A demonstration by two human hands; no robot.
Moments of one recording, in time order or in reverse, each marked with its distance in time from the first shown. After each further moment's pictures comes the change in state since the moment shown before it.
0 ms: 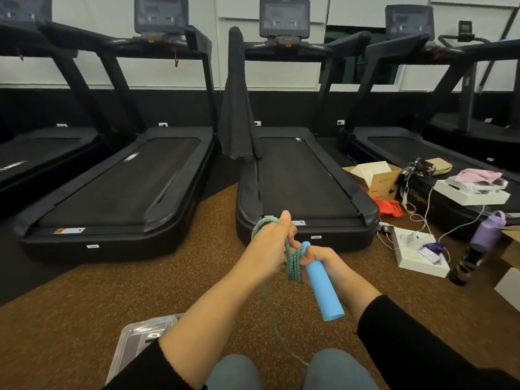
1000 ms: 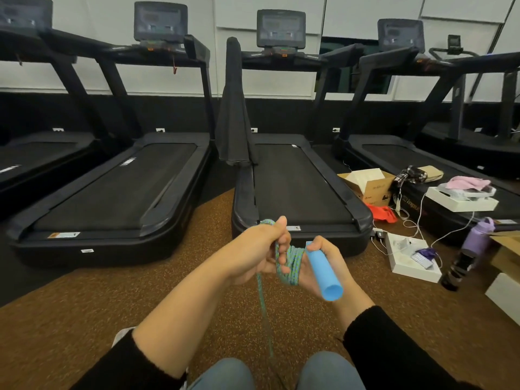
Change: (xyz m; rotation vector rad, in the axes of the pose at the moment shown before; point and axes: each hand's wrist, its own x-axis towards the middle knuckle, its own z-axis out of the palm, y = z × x) left_hand -0.020 0.024 -0.016 -0.113 -0.294 -0.068; right_hand -0.021 -0.015 0.020 0.528 -0.165 -0.013
